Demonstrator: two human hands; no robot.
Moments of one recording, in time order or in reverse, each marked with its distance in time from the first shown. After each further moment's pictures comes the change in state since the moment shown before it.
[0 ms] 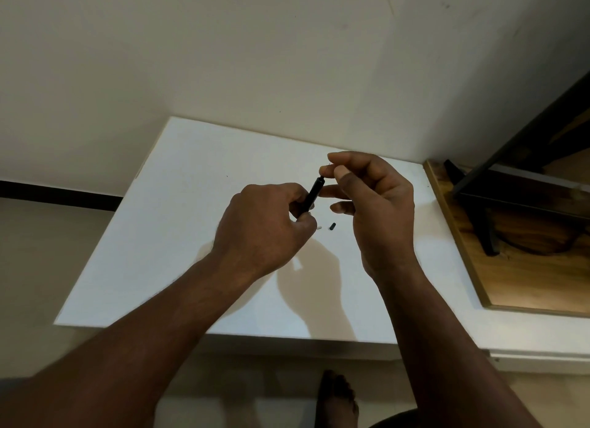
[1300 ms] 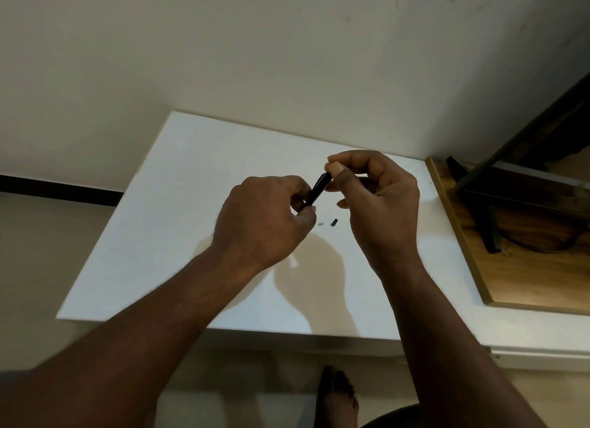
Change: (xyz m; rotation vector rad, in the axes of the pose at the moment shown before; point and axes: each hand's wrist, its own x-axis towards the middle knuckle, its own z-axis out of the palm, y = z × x) left_hand 0.003 -0.002 0.001 0.066 0.071 0.065; right_hand 0.001 0.005 -0.001 -0.238 0.077 -0.112
